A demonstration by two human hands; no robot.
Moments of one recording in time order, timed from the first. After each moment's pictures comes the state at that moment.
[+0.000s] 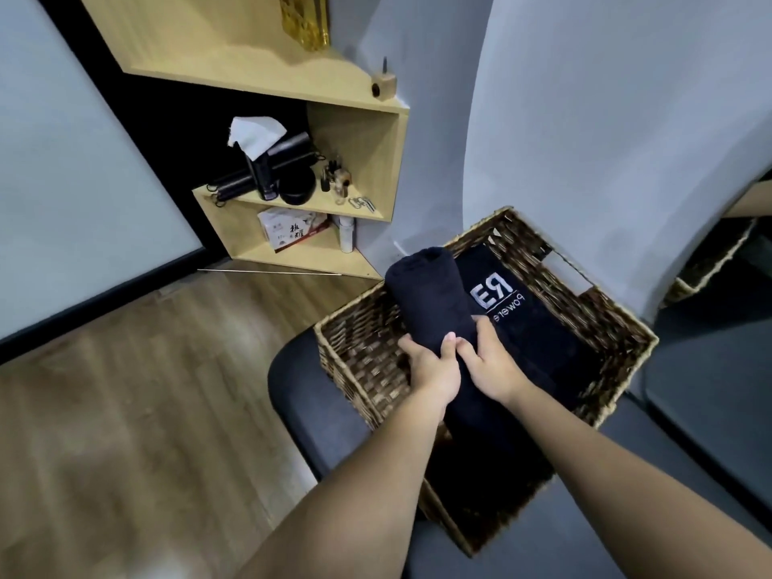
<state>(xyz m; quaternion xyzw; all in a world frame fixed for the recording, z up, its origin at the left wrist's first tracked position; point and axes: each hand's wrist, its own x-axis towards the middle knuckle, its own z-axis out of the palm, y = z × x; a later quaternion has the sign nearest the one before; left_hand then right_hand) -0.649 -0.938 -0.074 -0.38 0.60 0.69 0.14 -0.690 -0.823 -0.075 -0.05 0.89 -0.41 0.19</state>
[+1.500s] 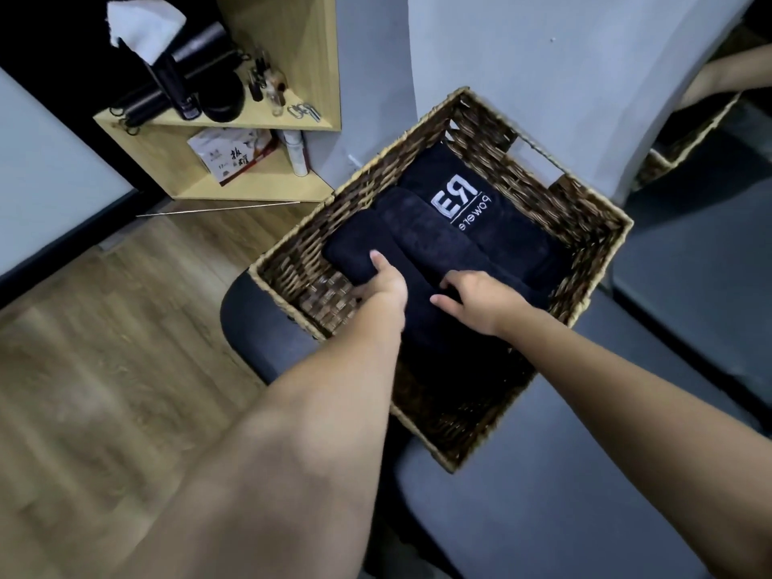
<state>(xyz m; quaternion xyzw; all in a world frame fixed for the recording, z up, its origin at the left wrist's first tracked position) -0.684 -0.929 -0.154 -0.56 0.55 0.57 0.23 -0.672 -0.778 -0.080 -0.13 0.94 -0.12 0.29</state>
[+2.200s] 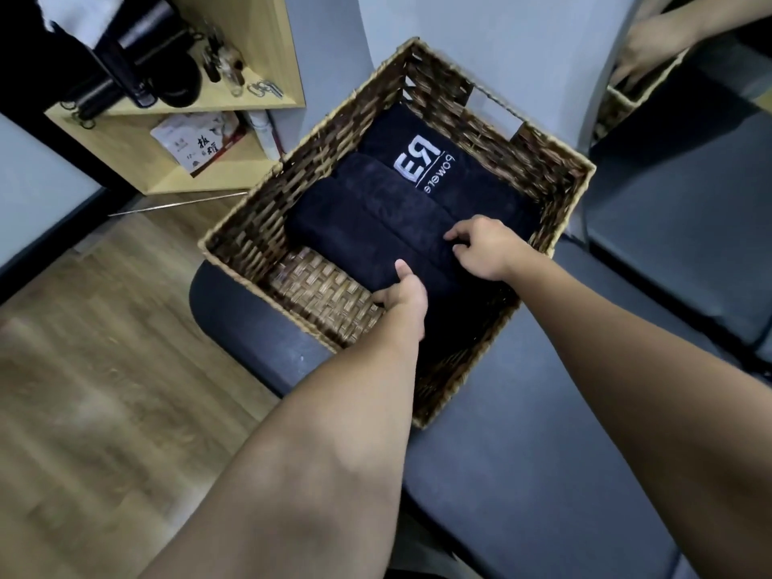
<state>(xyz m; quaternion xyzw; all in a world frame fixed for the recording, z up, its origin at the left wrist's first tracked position) -0.624 -0.850 -0.134 -0.54 0.50 0.63 0.25 -0.682 -0.725 -0.075 -0.01 0.95 -0.18 0.26</state>
